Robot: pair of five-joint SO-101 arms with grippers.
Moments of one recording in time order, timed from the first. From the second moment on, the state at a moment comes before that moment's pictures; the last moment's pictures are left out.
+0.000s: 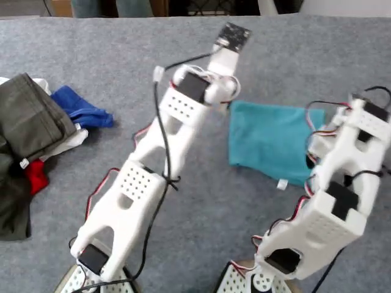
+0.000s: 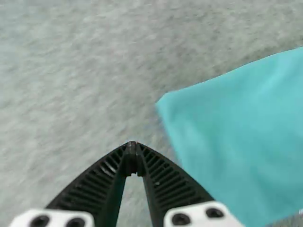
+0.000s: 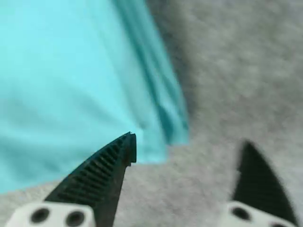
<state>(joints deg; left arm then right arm) 27.4 60.5 -92.5 93.5 3.2 32.1 17.4 3.8 81.6 1.8</state>
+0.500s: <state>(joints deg) 20.6 54.5 -92.5 100.4 2.9 26.9 25.7 7.6 58.4 -4.2</state>
